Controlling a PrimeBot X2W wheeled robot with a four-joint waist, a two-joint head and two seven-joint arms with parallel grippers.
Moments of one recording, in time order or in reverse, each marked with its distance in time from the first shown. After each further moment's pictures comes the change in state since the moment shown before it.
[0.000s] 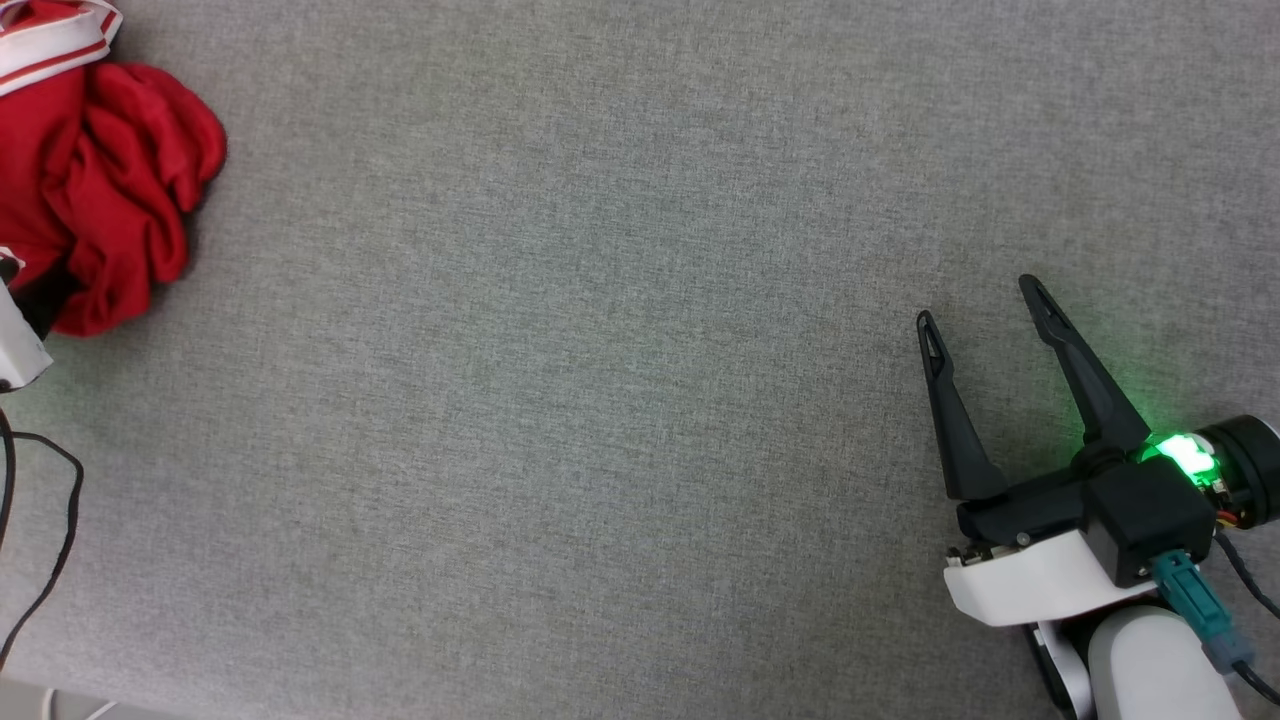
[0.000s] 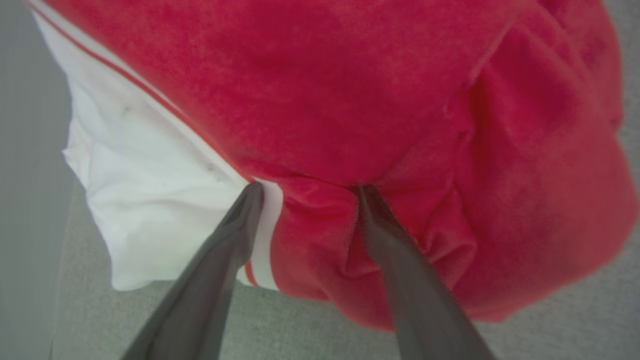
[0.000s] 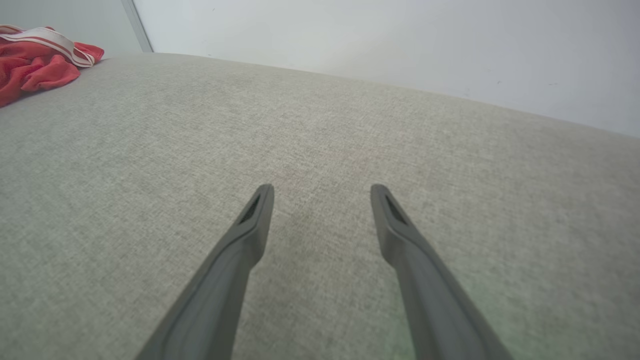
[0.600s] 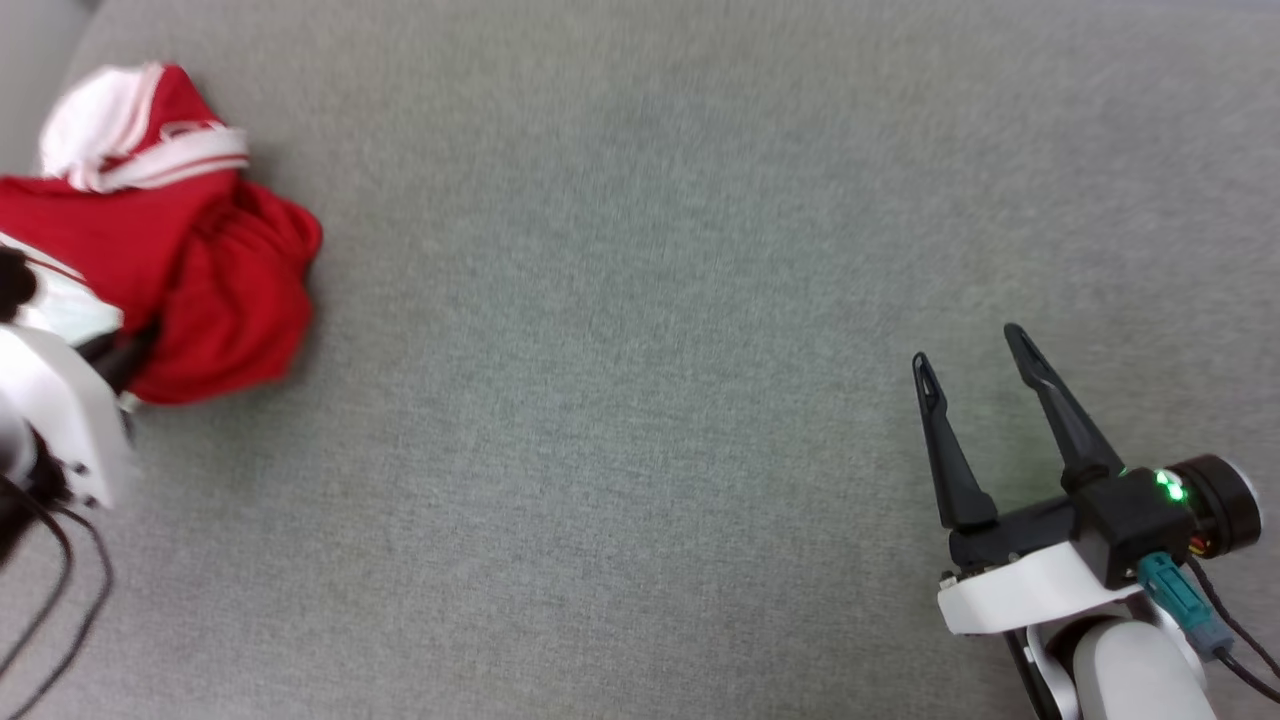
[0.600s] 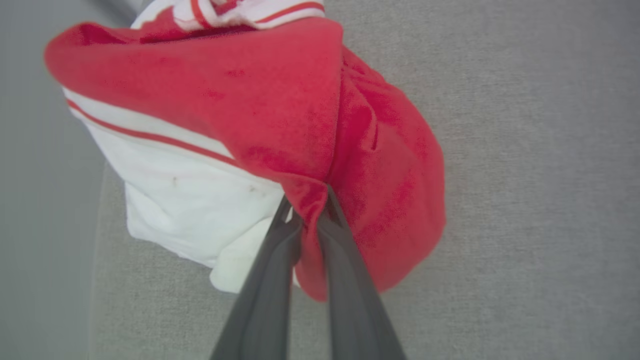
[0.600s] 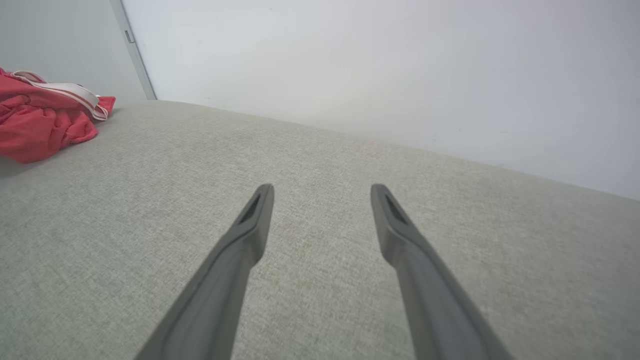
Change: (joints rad) left arm 0.118 0.148 -0.266 -0.258 -0.049 0.000 -0.281; right arm 0.008 0.000 -0.008 0.144 0.080 0.000 -0.061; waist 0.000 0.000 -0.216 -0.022
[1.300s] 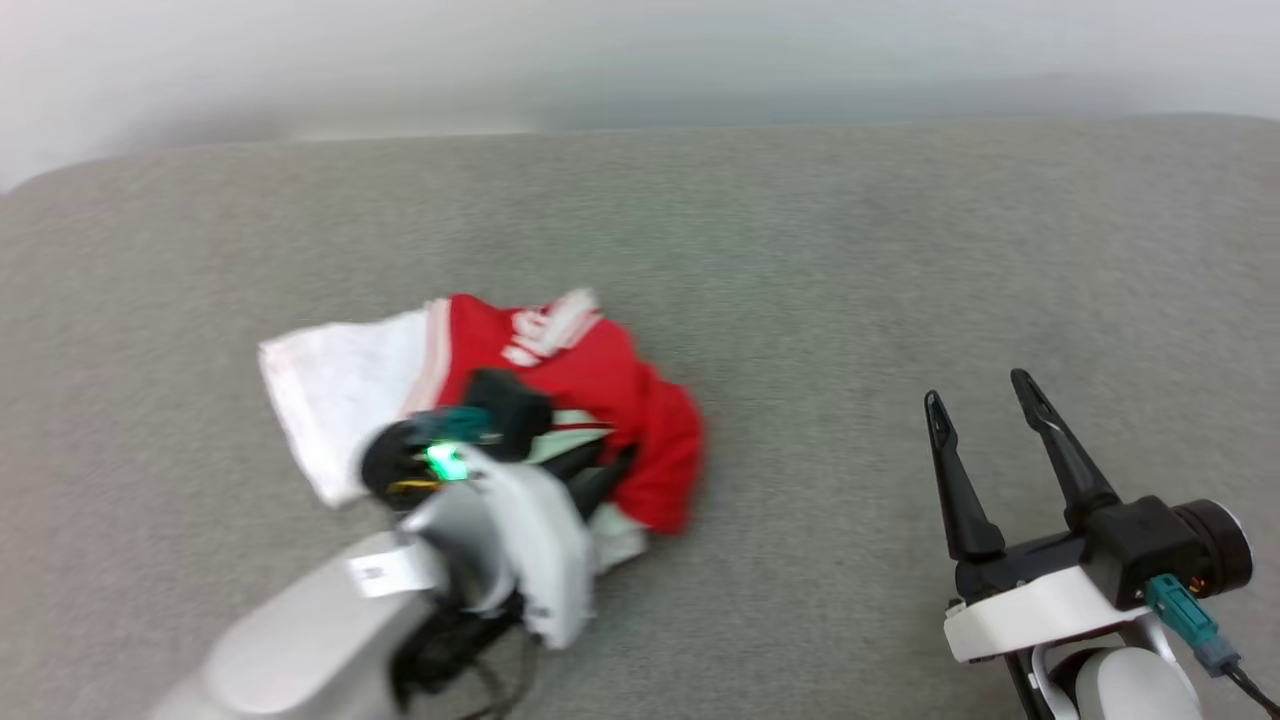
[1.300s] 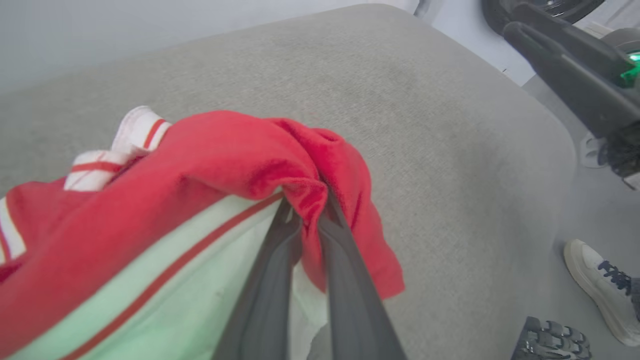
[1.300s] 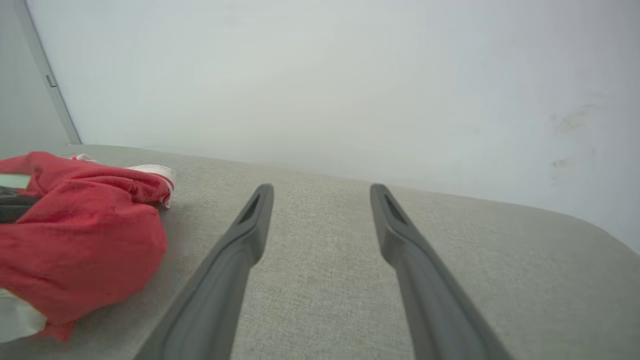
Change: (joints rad) left arm 0.078 -0.369 -0.250 -0.348 0.145 0.145 -0.071; right arm 0.041 -0.001 -0.026 0.075 0.061 0.000 -0.030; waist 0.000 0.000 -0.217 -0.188
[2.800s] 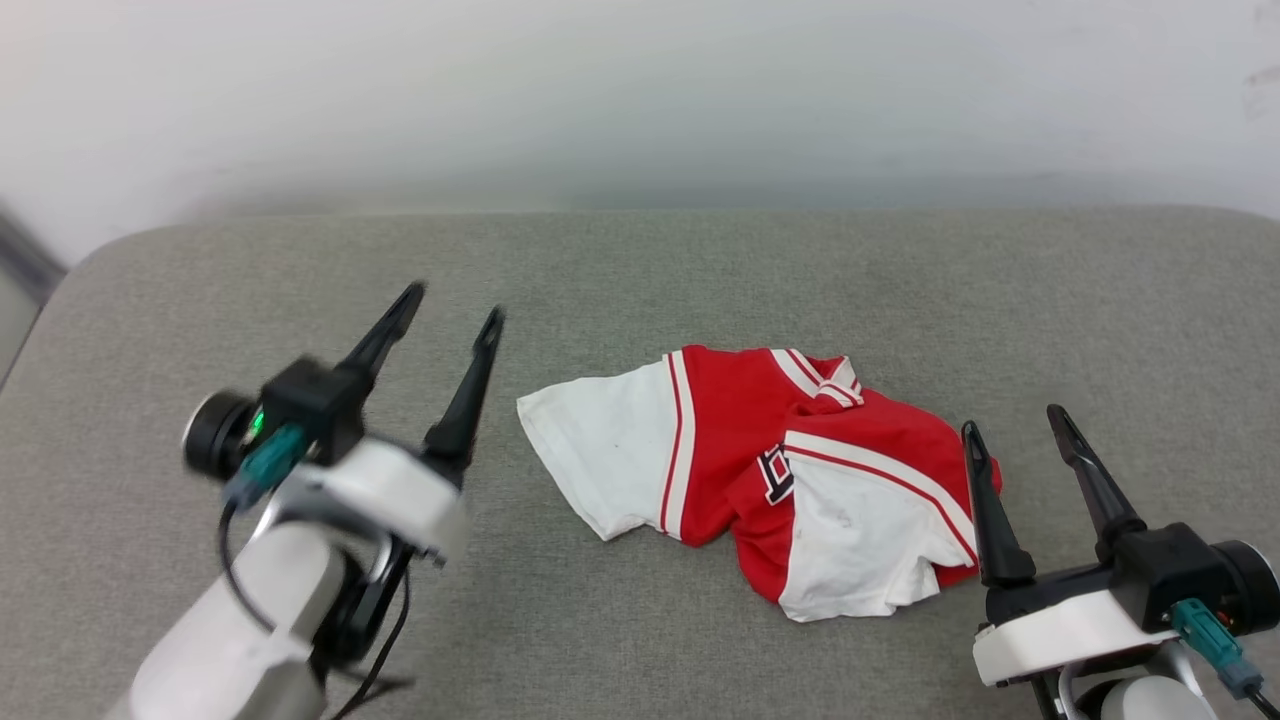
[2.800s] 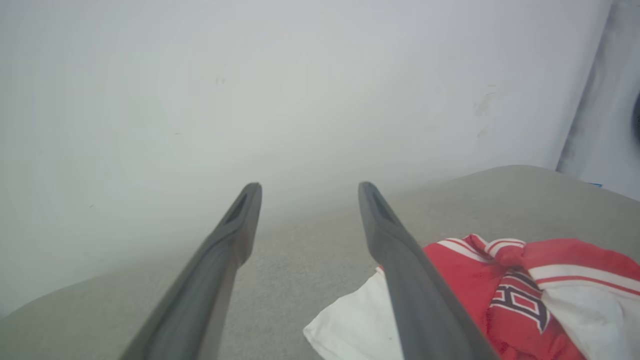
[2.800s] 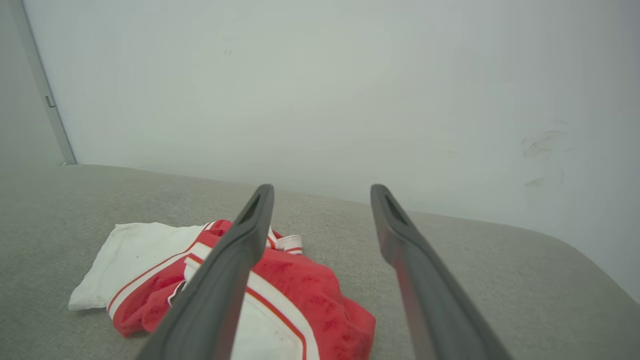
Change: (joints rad) left arm 0.068 -0.094 0.287 0.164 0.285 0.083 -0.385; right arm 0.042 0.000 -0.059 0.024 0.000 0.000 -0.007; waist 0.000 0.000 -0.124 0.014
